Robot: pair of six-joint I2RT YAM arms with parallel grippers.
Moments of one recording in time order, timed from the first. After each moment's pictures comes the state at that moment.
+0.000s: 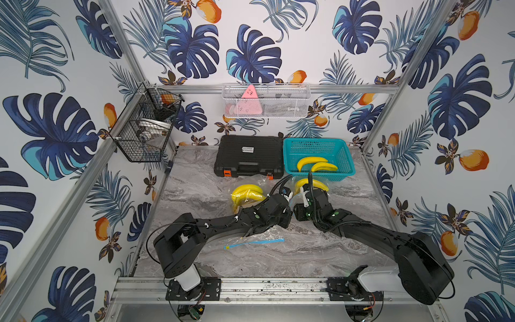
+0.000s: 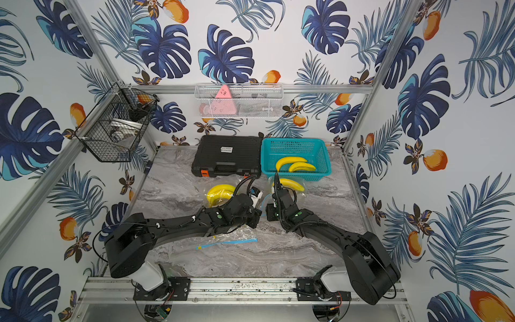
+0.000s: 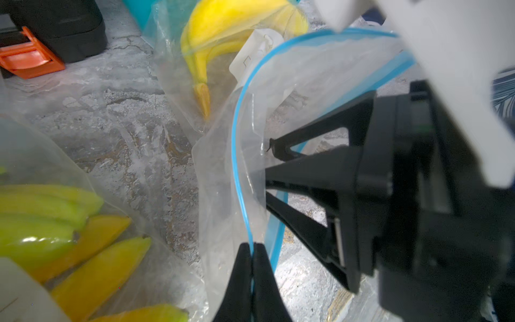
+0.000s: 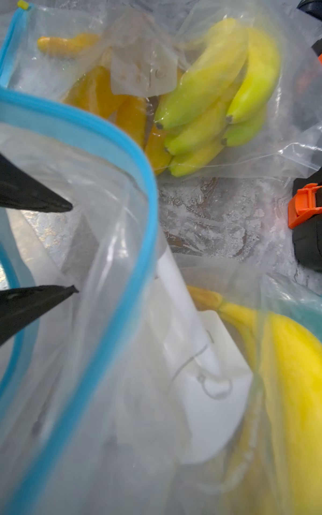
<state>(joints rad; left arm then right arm) -0.90 1.64 1.00 -0.05 -0.07 -0.42 0.60 1.35 0.68 -0.15 0.08 0.42</state>
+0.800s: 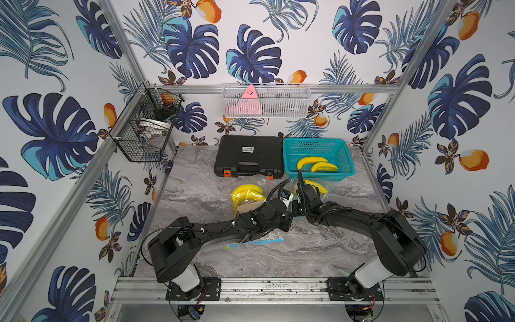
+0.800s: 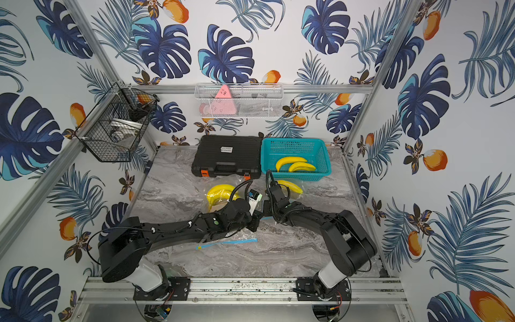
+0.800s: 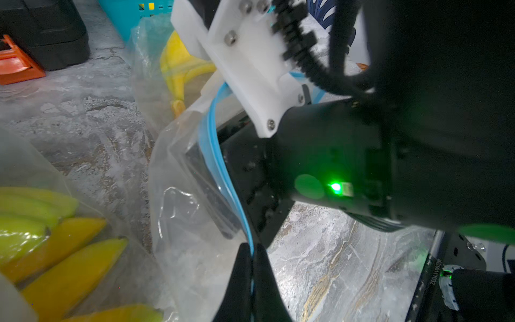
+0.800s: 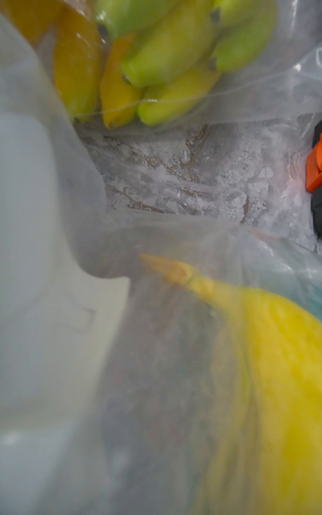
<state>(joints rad) -0.93 1.59 0.90 0.09 -0.07 -0.47 0.58 1.62 0.80 -0.08 0.16 0.44</state>
